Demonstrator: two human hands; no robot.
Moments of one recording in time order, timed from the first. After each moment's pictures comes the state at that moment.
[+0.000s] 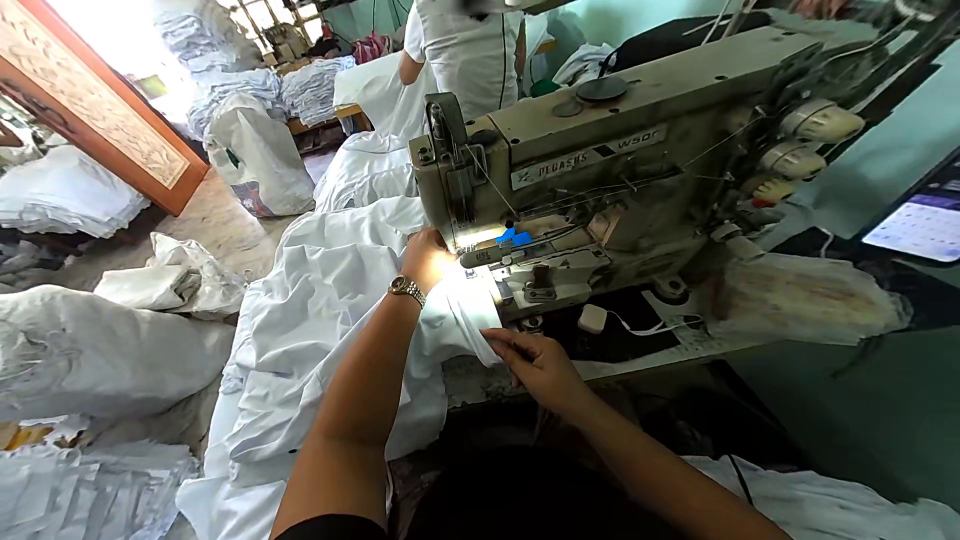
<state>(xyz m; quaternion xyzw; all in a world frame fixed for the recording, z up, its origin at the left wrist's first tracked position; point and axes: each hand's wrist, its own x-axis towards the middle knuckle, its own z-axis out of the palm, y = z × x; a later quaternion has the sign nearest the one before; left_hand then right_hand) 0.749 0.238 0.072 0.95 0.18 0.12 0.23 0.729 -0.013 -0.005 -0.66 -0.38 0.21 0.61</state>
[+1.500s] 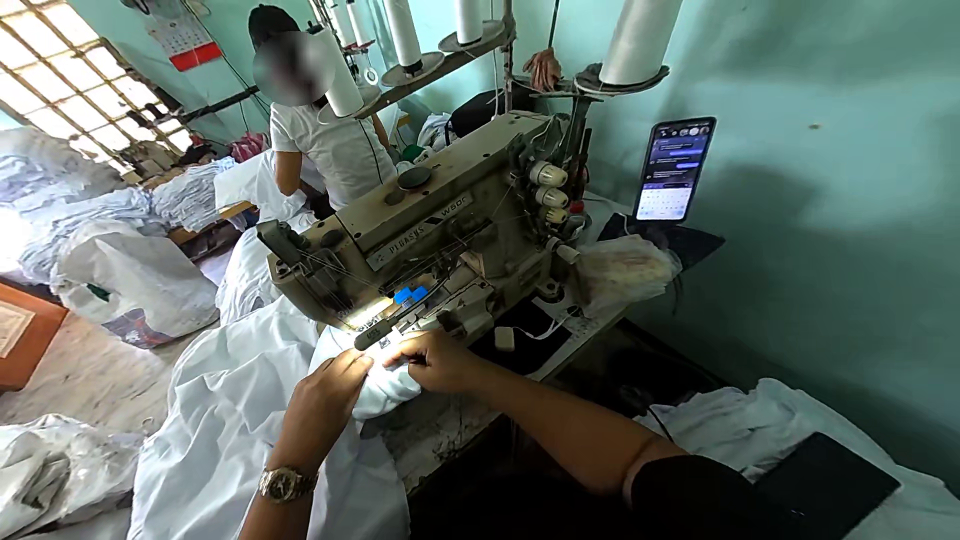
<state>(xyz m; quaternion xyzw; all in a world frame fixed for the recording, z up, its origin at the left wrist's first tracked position) 0.673 0.246 0.061 0.96 -0.15 0.22 0.00 0.789 0.031 0.033 -0.68 -0.50 0.11 0.53</state>
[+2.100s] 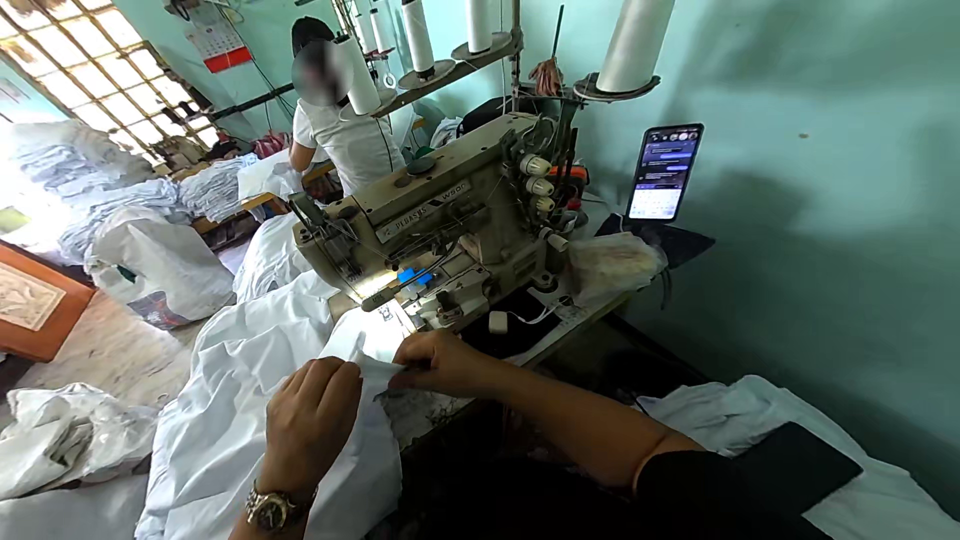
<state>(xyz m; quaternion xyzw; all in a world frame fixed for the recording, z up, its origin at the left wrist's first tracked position) 0.604 0.174 0.116 0.88 -0.15 0.45 -0.06 0.745 -0.003 0.061 -0.61 -0.55 0.13 0.55</state>
